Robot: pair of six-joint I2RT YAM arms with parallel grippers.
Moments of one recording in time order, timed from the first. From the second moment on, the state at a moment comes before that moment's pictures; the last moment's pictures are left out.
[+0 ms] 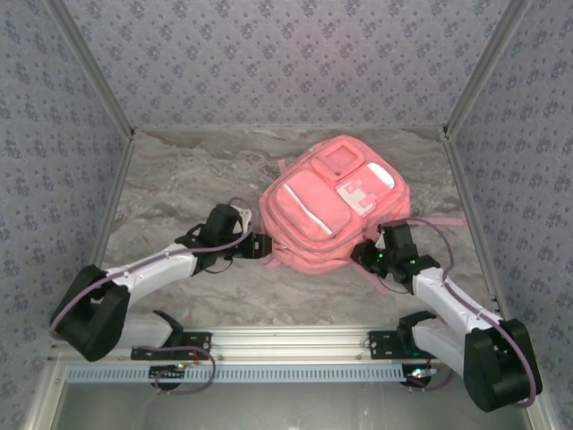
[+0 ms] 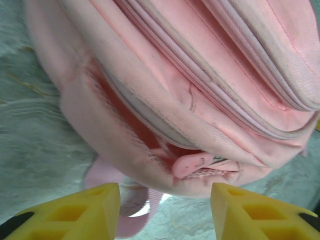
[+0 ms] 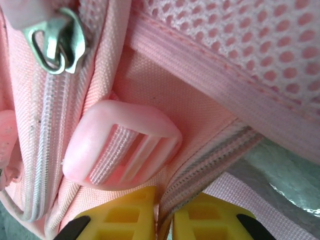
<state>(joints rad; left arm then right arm) -0.62 1.32 0.61 -0.07 0.37 -0.57 0.28 0.99 0.38 -0.27 -0.34 0.81</state>
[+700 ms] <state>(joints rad) -0.61 1.43 0.65 -0.01 0.45 -0.51 0.28 1.08 0.38 -0.21 -0.42 0.79</state>
